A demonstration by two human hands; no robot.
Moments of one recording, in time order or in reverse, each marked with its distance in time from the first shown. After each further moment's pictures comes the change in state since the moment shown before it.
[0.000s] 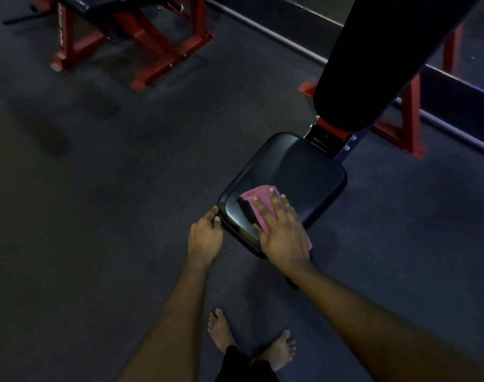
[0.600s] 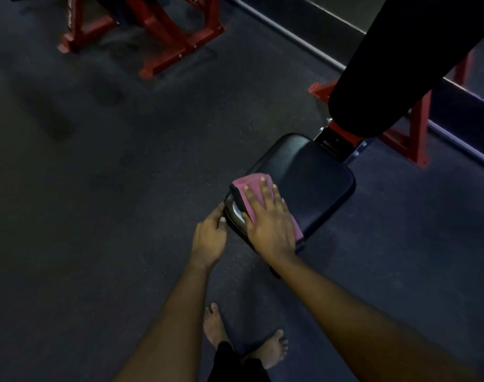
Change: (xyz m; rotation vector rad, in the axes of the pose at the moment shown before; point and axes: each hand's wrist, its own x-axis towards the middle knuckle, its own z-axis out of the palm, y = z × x) left_hand 0.003 -0.015 0.001 -0.097 -0.026 0.026; right_hand 0.030 -0.042 -0.003 0.005 -0.035 0.012
